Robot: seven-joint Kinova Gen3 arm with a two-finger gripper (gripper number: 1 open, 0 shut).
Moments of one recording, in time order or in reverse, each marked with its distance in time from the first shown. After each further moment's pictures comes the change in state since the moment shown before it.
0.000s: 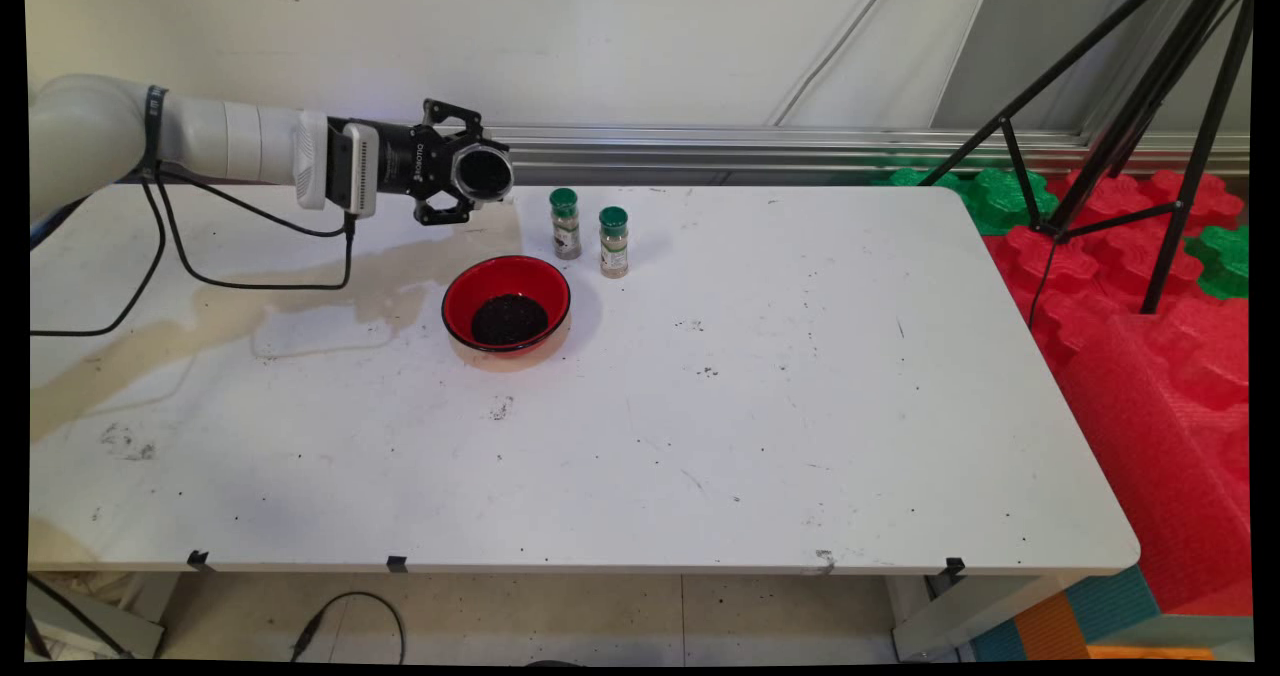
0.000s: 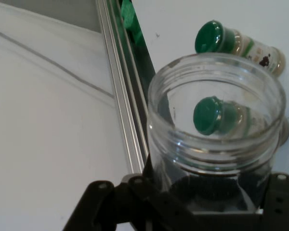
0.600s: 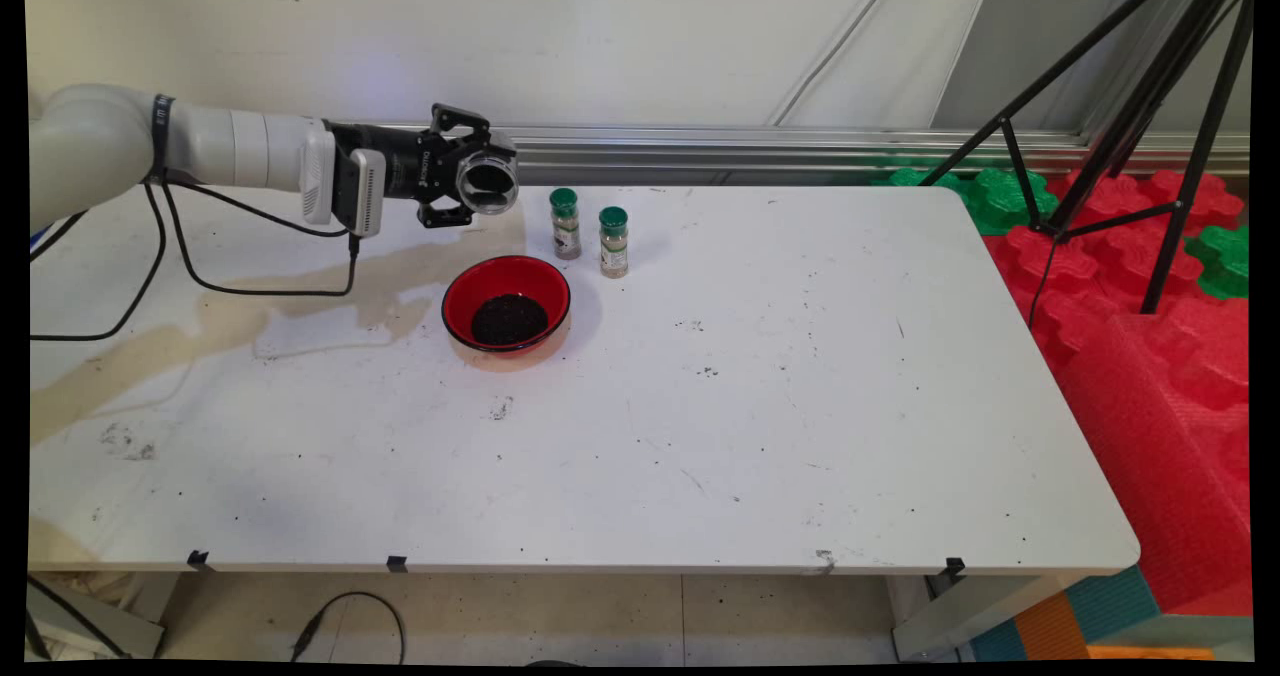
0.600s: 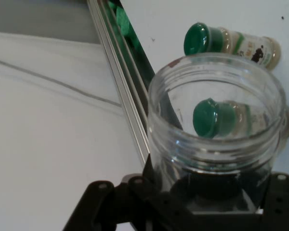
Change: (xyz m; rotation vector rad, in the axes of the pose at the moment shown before) arm 0.007 0.005 0.004 0.014 -0.004 0.163
